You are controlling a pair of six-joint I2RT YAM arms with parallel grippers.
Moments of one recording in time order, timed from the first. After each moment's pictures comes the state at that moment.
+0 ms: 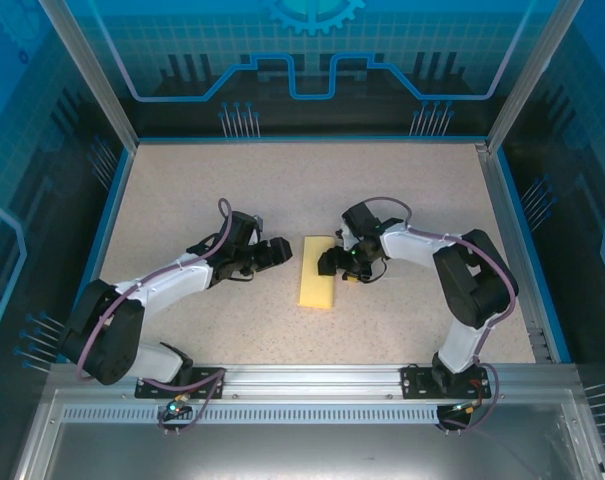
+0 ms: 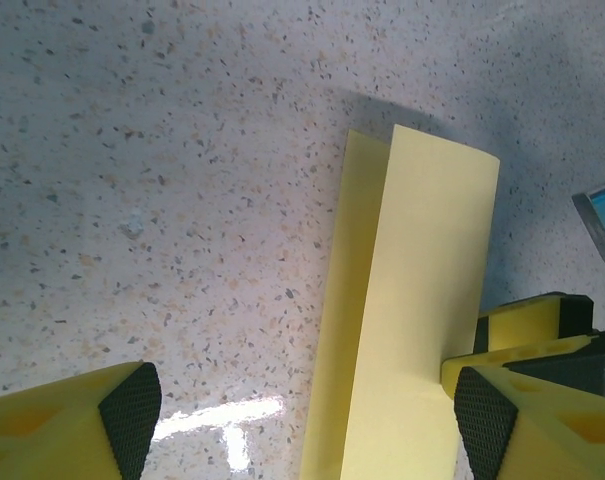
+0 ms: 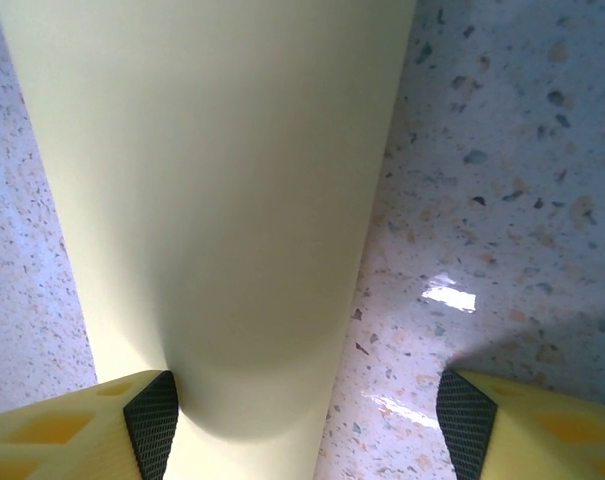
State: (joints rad) left arm -0.46 1.40 0.73 -0.19 0.22 -0.80; right arm 0.52 1.78 1.02 -0.53 -0.42 0.55
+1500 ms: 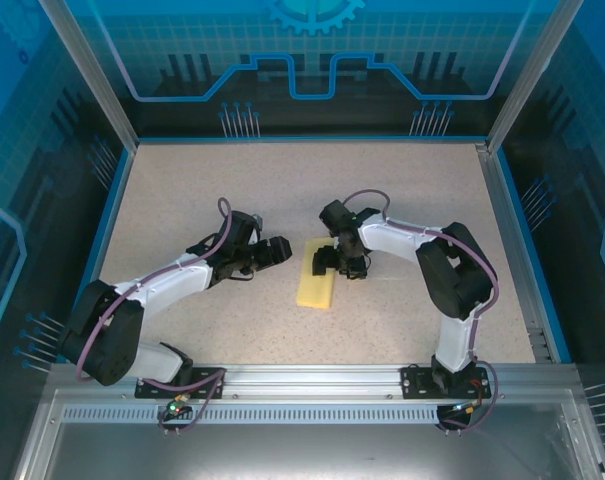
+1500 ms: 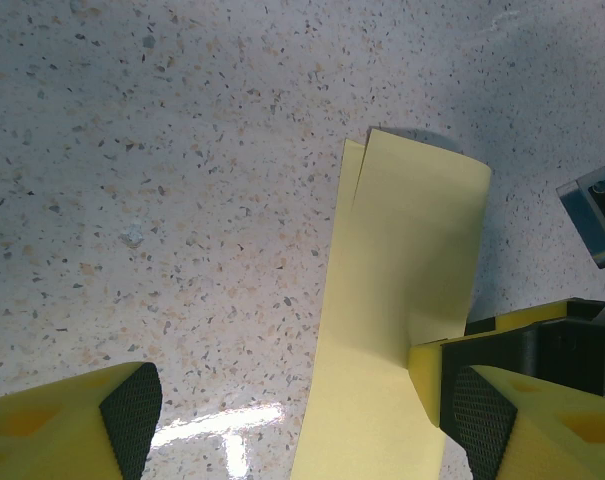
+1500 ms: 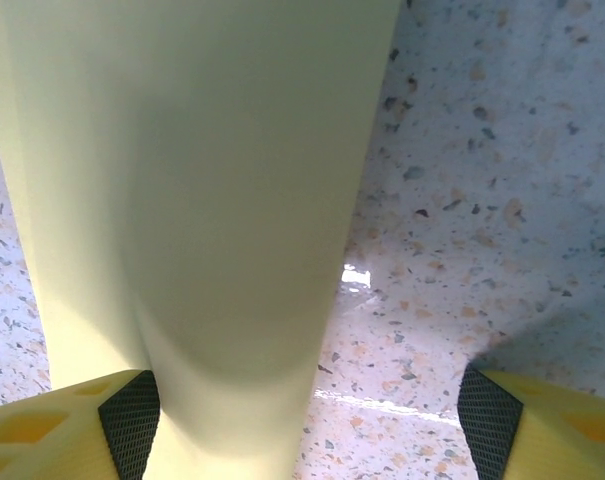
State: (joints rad) left arm -0.46 1.39 0.73 -0.18 0.21 -0.80; right arm 0.62 1.89 1.23 -0.77 -0.17 0.65
